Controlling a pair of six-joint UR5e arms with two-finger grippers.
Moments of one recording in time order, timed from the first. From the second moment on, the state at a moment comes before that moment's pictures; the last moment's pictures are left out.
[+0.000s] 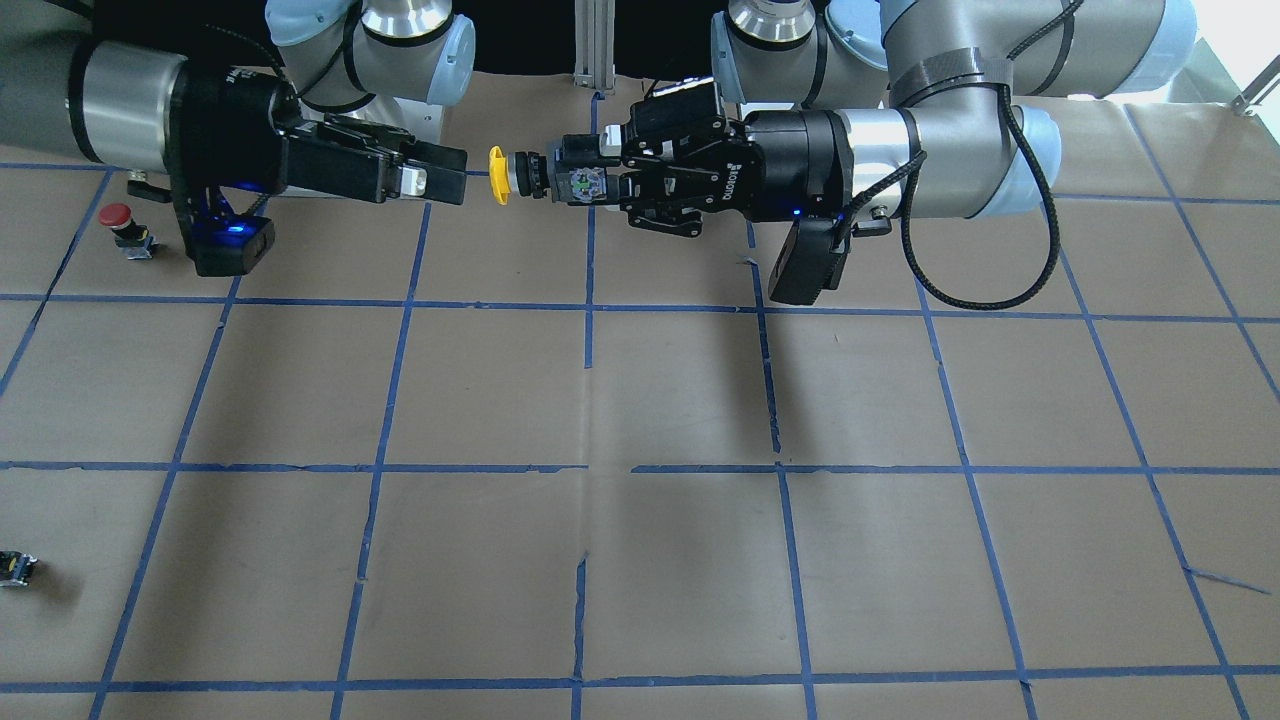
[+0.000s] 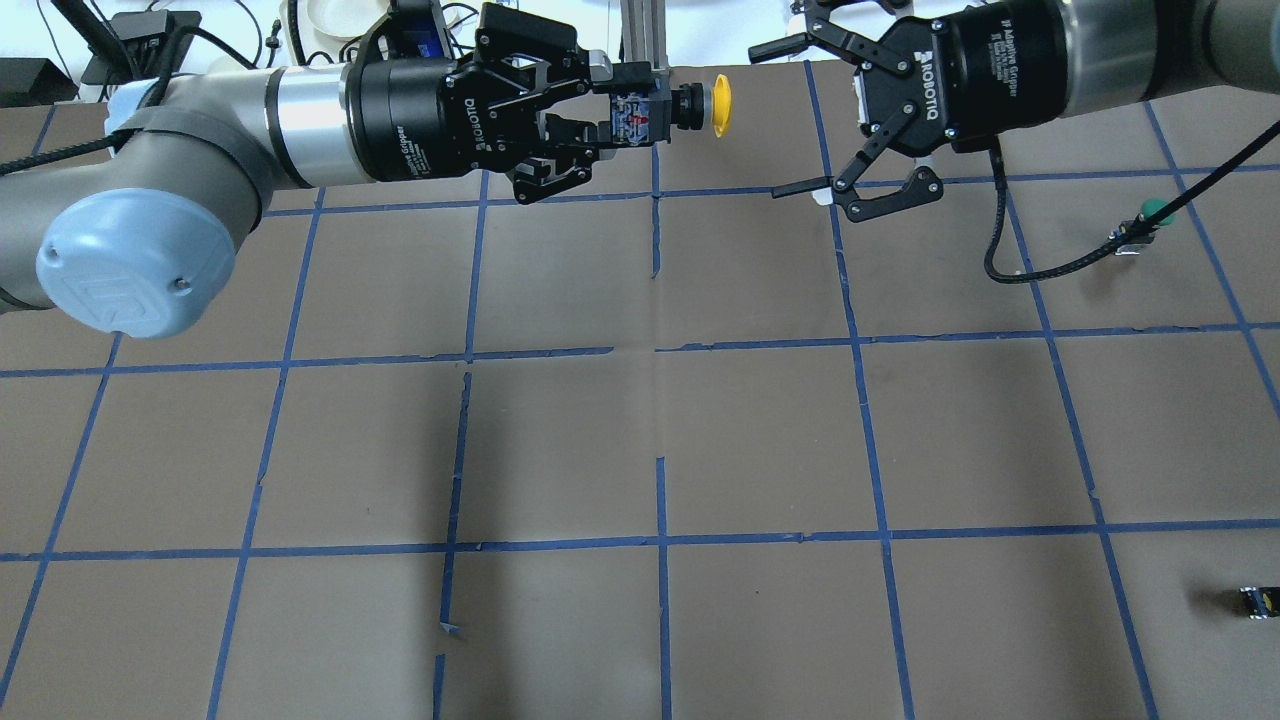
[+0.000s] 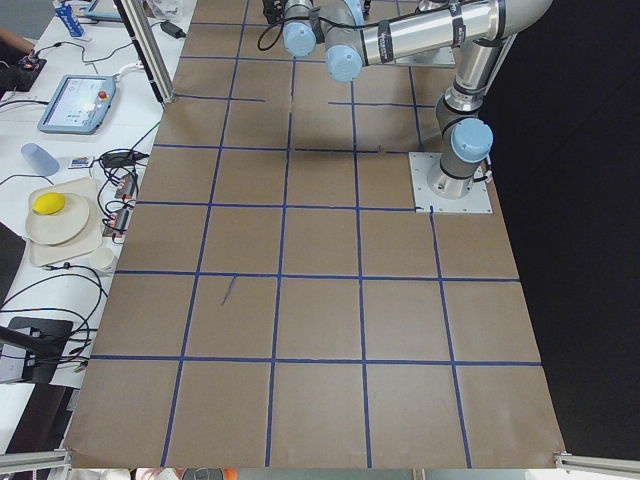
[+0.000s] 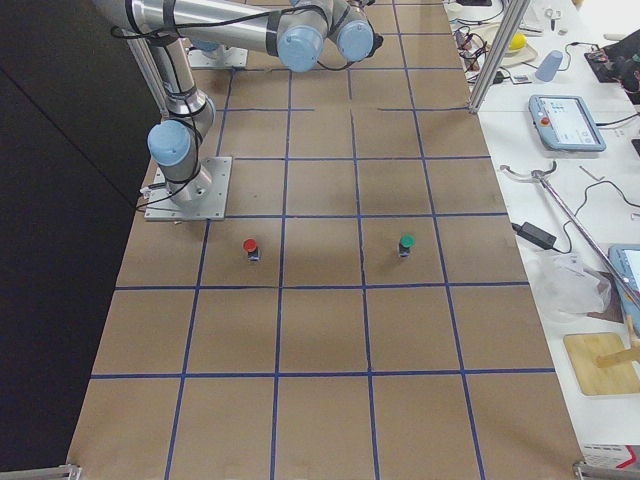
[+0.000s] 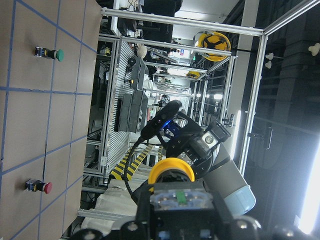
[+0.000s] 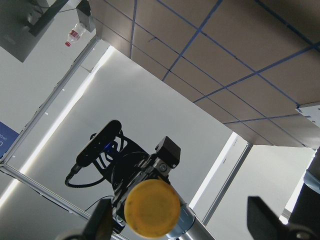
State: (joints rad) left arm -1.52 -1.63 -1.80 -1.59 0.03 0.15; right arm 1.39 -1.52 1.59 -0.98 -0.33 0.26
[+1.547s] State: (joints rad) left arm -1.52 -1.62 -1.80 -1.57 0.03 0.15; right arm 1.43 -1.50 1.59 -1.03 -0.25 0.28
